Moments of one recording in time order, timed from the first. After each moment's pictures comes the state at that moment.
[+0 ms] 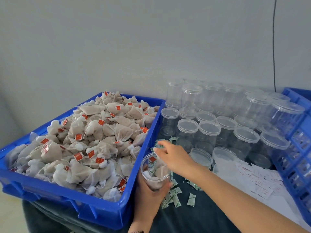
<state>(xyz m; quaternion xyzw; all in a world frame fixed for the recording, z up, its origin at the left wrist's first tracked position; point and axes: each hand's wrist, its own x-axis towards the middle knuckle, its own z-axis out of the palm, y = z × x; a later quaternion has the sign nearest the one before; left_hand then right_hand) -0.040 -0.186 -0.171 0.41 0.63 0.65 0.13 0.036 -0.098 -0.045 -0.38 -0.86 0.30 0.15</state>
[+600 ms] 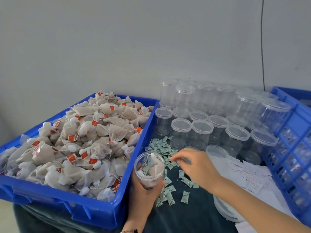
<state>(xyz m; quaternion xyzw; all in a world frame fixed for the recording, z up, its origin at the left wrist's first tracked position) -0.039 -0.191 -0.171 0.40 0.63 0.65 0.14 0.111 -0.110 -0.044 -0.32 -0.88 0.22 0.27</state>
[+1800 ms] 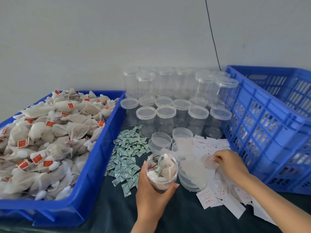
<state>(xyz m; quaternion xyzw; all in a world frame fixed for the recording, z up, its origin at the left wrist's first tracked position) 0.078 -0.202 -0.166 0.47 0.65 0.56 0.22 0.315 -0.065 -0.124 -0.63 -0.74 0.12 0.20</state>
